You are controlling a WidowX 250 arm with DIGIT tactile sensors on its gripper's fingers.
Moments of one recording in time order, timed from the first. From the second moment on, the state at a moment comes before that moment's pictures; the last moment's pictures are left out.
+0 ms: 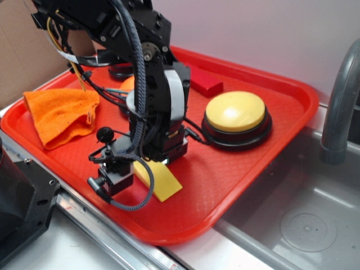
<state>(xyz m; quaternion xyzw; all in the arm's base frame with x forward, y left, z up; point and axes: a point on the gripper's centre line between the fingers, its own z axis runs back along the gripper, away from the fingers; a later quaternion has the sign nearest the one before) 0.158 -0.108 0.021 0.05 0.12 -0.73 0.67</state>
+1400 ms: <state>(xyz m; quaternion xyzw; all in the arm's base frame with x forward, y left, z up) 0.170 -0.062 0.118 0.04 0.05 -0.47 0.88</state>
